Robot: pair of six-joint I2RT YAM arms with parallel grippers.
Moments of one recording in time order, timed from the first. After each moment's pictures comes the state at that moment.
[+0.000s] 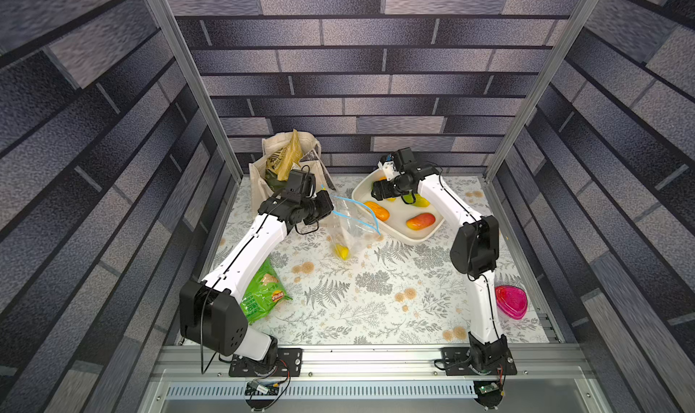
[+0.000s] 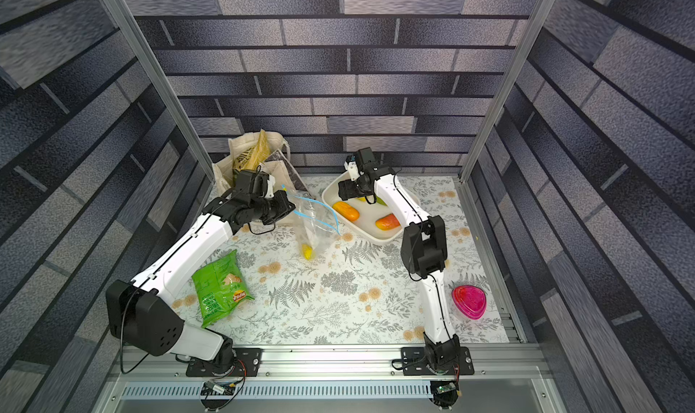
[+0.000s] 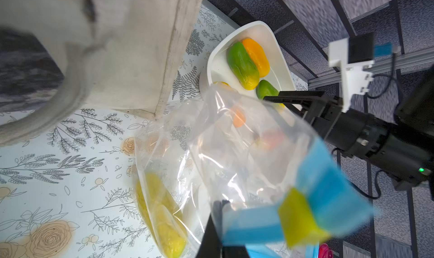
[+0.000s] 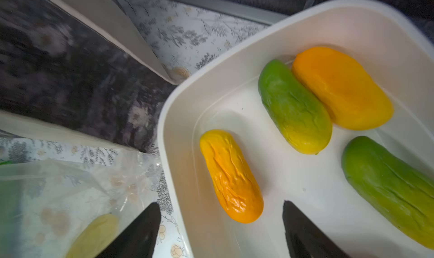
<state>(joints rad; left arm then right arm) -0.33 1.48 1.37 -0.63 0.27 -0.74 0.42 2.32 2.23 -0.92 -0.20 0.04</state>
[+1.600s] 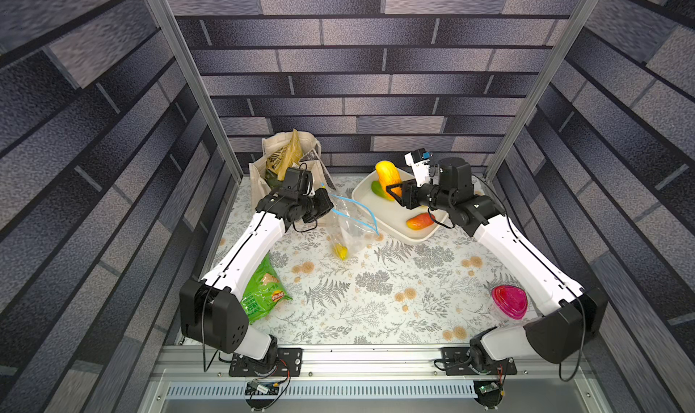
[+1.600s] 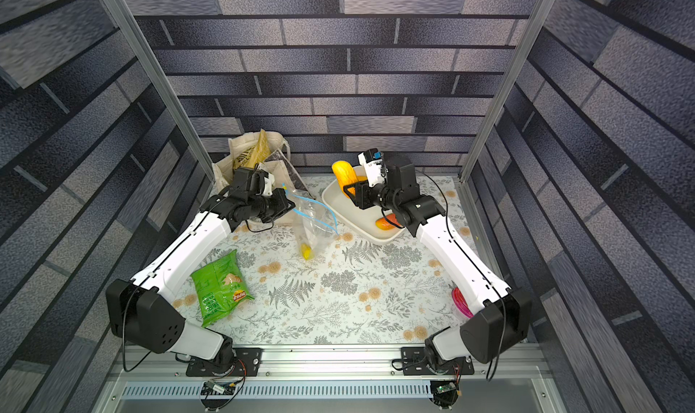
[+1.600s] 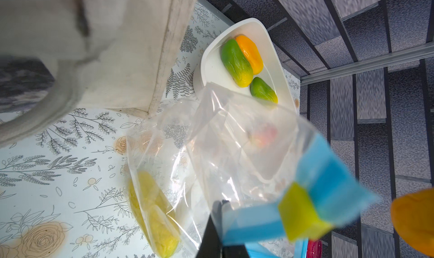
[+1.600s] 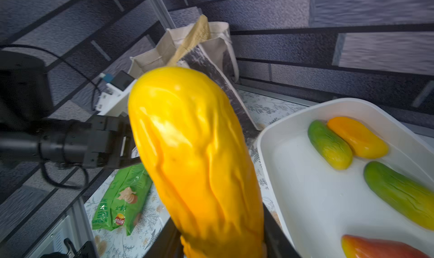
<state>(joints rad) -0.30 1.50 1.40 -0.63 0.34 -0.73 0.52 1.42 1.42 -0.38 -0.42 0.21</state>
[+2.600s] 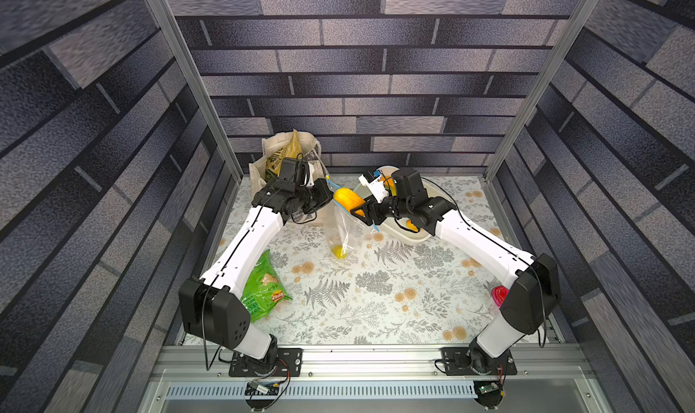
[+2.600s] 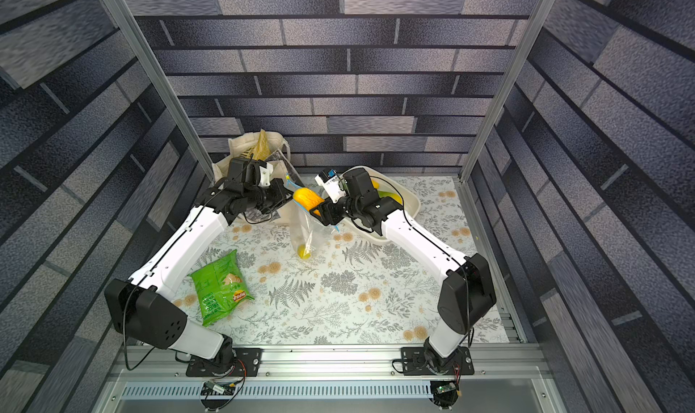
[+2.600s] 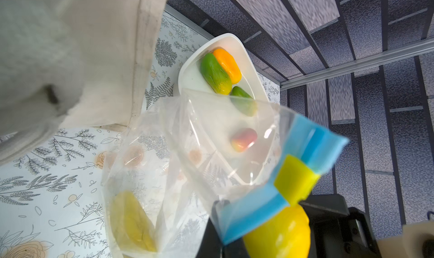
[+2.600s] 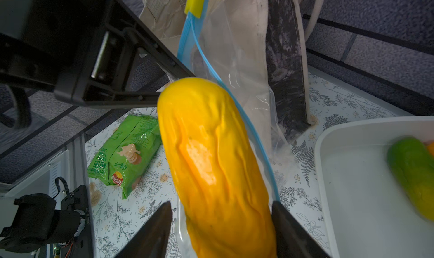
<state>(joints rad) -0.28 1.51 1.50 -0.65 0.39 -0.73 0.66 1.66 1.50 -0.40 -0.41 0.03</state>
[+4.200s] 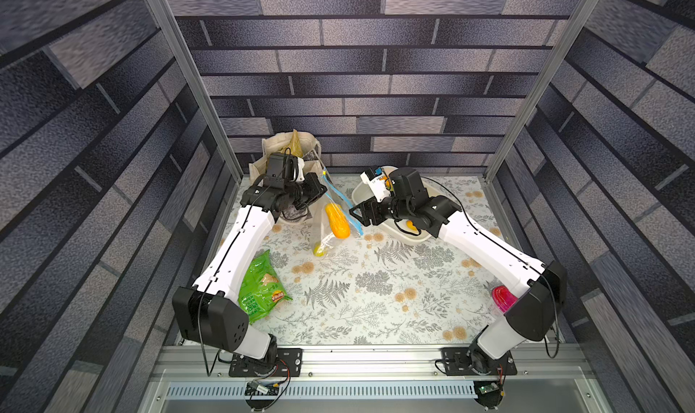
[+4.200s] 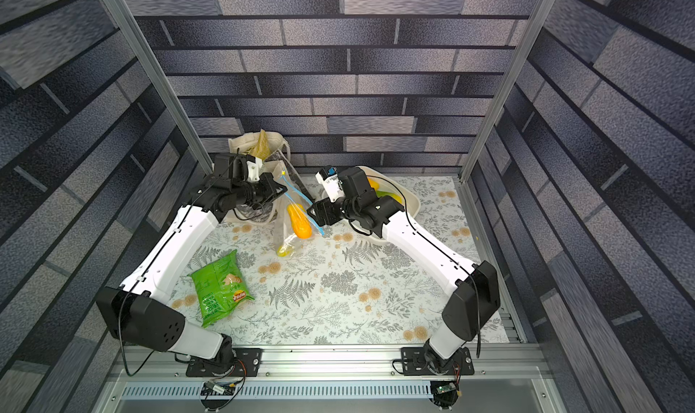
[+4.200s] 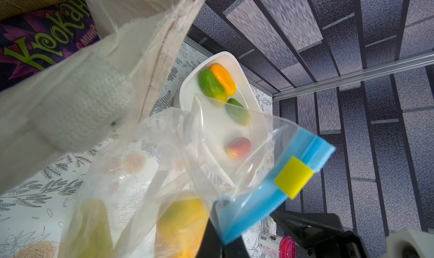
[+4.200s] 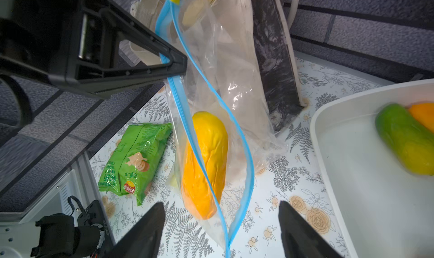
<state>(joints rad) -0.23 1.48 1.54 -0.67 0.43 -0.73 0.70 1.61 1.57 -0.52 -0.26 0.19</state>
